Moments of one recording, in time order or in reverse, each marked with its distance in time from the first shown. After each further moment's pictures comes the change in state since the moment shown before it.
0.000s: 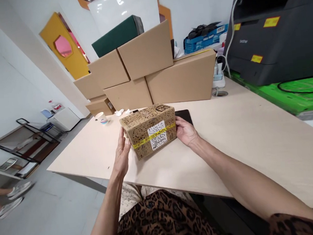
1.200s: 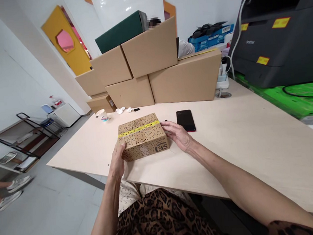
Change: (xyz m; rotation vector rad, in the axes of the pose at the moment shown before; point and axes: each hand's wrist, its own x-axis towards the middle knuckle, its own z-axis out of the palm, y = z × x) left_hand -0.009 -0.022 -0.018 -0.214 0.126 -0.193; right_hand -0.029 0.000 0.028 -0.171 -0.114 0.104
